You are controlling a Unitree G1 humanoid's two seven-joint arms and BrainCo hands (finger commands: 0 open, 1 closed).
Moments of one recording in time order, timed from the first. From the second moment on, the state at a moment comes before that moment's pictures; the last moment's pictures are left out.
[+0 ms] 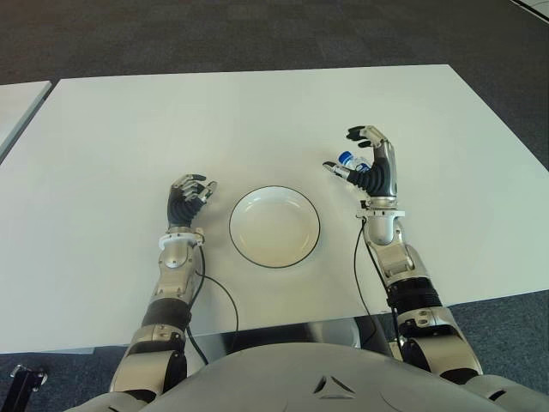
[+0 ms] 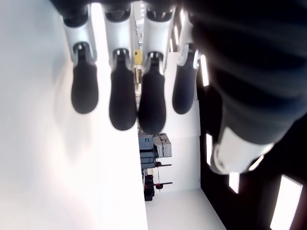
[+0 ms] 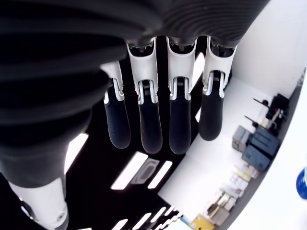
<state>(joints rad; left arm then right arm) -0.09 0.09 0.14 0.63 0.01 -0.49 0.12 -0.24 -0.21 0.07 0.33 -0.61 -0.46 -0.52</state>
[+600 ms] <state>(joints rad) -0.09 0.08 0.15 0.61 0.00 -0.47 0.12 -0.28 -0.23 0.08 0.30 -0.70 -0.13 -0.51</state>
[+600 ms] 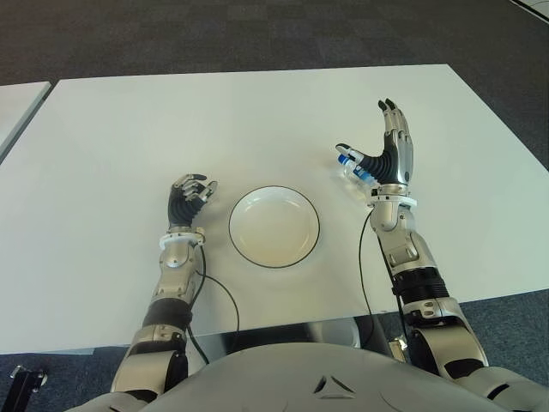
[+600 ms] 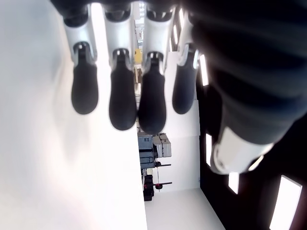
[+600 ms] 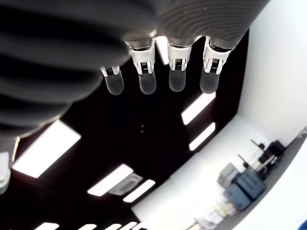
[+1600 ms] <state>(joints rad) -0.09 0.08 0.16 0.63 0.00 -0.48 0.12 -0.47 -0.26 0.32 0.66 -0.79 0.31 -0.28</state>
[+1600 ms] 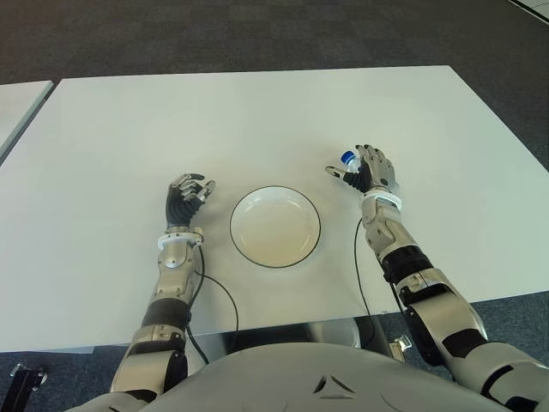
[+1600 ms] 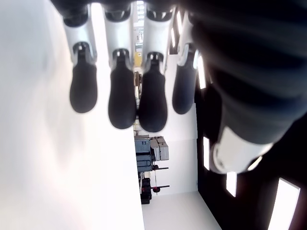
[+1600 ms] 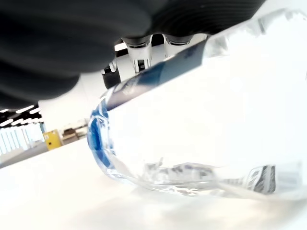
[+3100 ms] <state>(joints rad) -0.09 0.09 0.18 0.64 -0.02 -0.51 0.13 -0.74 -0.22 0.34 1.16 -0.70 0.45 -0.25</state>
